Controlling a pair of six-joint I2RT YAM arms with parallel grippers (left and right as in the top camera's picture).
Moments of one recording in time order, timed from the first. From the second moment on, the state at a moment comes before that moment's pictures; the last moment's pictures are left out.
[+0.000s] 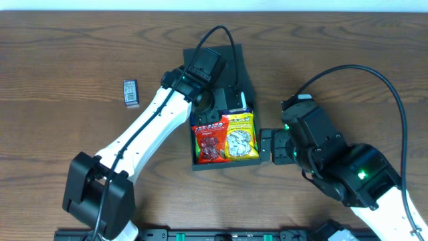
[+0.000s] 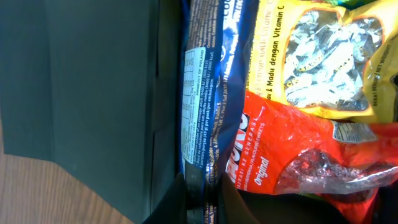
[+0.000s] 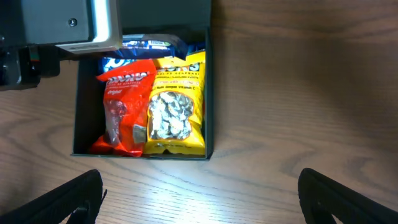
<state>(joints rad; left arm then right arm) -0.55 1.77 1.47 -0.94 0.13 0.86 0.63 1.09 1.24 -1.16 0.16 0.53</state>
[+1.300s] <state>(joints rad) -0.02 1.69 1.47 -0.96 -0.03 -0.03 0.63 1.09 1.24 -1.16 0.16 0.53</state>
